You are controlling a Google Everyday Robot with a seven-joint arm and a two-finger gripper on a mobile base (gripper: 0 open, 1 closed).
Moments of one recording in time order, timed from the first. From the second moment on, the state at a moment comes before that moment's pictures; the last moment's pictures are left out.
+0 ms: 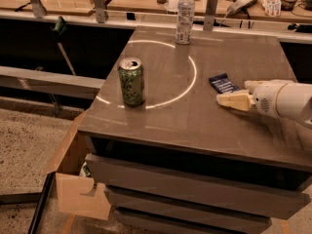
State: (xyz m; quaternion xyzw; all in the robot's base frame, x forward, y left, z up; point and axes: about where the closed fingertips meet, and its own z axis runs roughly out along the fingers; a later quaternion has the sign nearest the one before) arm 0.598 -0.242 0.832 -0.23 0.83 0.11 0.50
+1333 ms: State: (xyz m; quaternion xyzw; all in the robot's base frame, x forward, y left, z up) arm 0.628 -0.227 0.850 -0.21 0.81 0.10 0.53
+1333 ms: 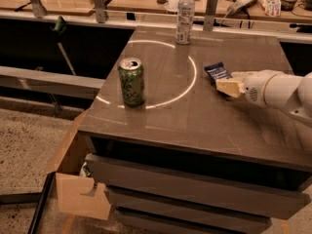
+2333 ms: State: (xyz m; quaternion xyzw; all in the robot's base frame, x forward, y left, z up) arm 0.688 -0.230 0.878 -0.17 0.79 0.08 0.59
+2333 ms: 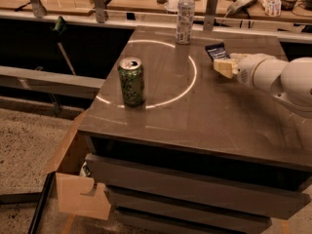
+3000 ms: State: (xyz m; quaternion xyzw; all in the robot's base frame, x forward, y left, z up) arm 0.749 -0.222 0.870 -0.18 0.78 0.08 0.59
